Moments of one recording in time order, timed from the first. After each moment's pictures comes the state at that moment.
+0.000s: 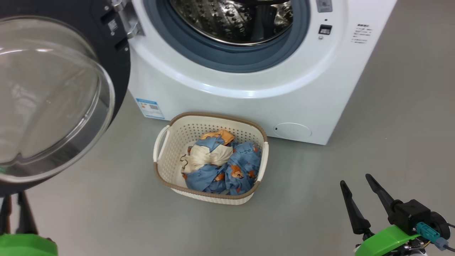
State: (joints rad) left arm -0.21 0.14 0.36 0.50 -0.27 -0.13 -0.26; right arm -0.06 -0.18 0.04 0.22 0.17 0.13 -0.25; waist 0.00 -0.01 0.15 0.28
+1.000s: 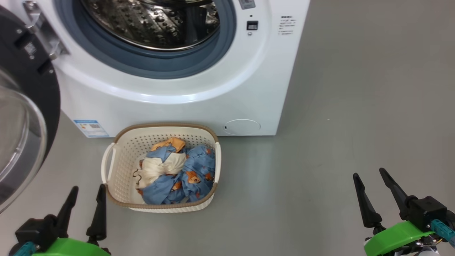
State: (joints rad) left arm -0.08 0.20 -0.05 0.26 -0.40 -0.13 -0.26; right arm -0.06 -0.17 -0.02 0.19 0.18 0.13 -0.25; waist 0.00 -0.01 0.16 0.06
